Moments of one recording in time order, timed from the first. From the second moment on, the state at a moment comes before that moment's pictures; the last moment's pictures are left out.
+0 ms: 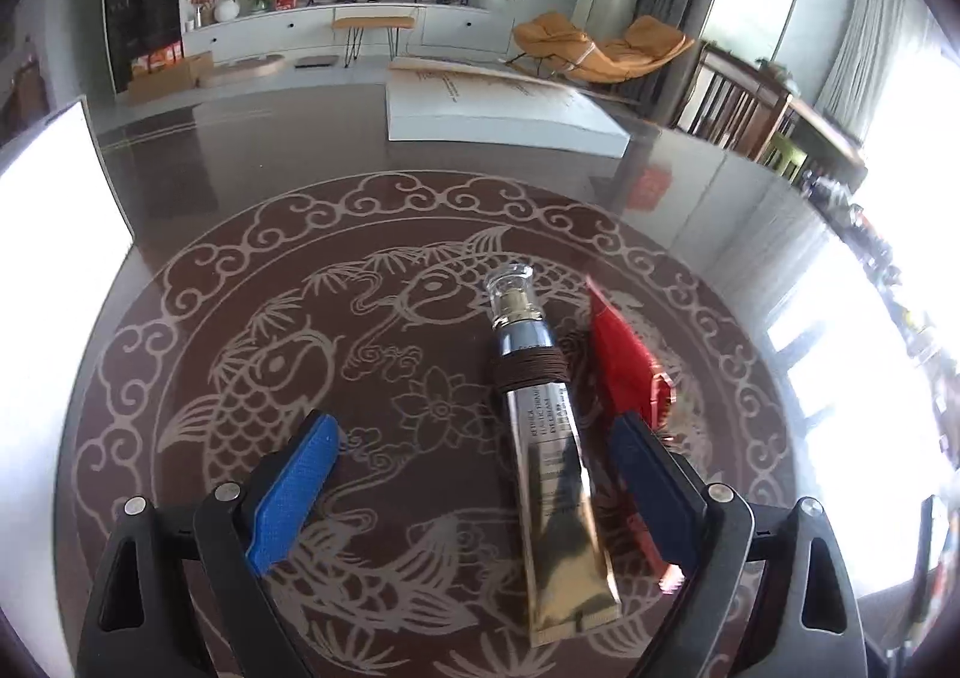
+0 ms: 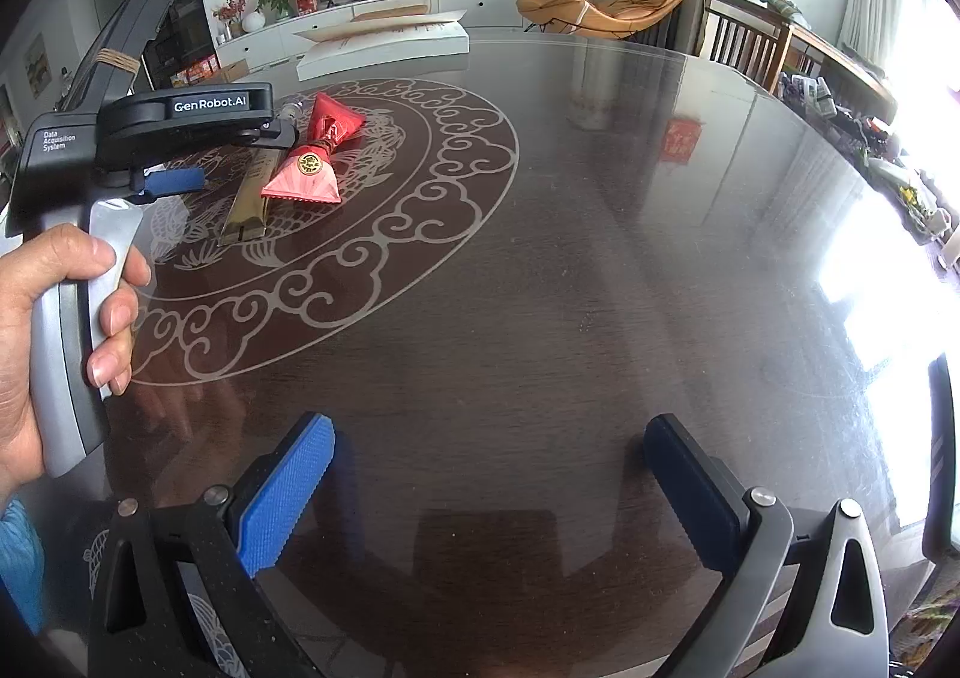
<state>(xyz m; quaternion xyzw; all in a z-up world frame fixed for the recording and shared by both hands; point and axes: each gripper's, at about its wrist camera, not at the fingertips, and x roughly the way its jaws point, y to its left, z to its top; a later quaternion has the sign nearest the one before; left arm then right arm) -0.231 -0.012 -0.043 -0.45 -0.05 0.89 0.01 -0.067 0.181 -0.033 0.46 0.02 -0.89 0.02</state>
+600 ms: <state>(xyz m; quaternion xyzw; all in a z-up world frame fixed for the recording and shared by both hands) -0.141 -0.032 -0.036 -0.45 0.00 0.89 0.00 -0.066 0.181 -0.033 0.46 0.02 -0.89 0.02</state>
